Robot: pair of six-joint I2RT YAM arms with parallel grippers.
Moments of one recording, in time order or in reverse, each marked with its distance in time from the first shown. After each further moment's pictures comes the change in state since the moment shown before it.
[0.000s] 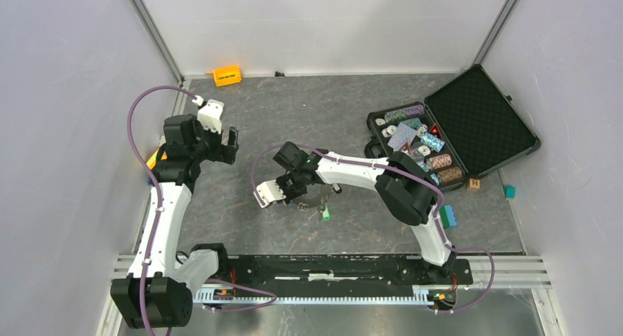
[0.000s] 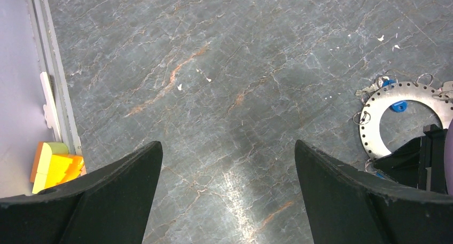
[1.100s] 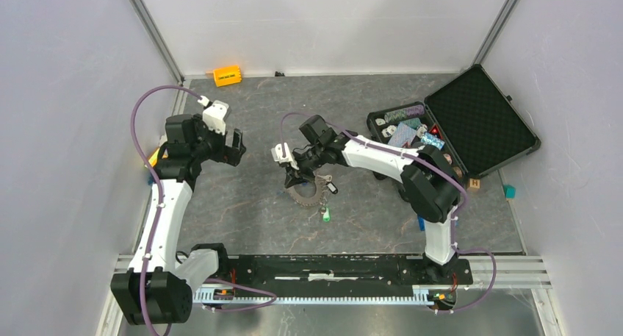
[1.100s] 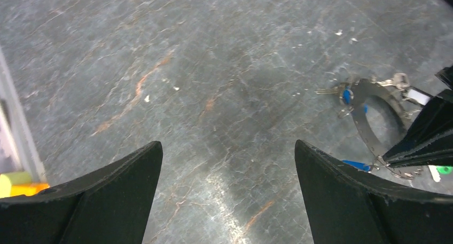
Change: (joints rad) left arm 0.000 0.025 0.000 -0.003 0.105 0.008; right arm -0.180 -0.129 -0.082 0.134 -0.478 0.298
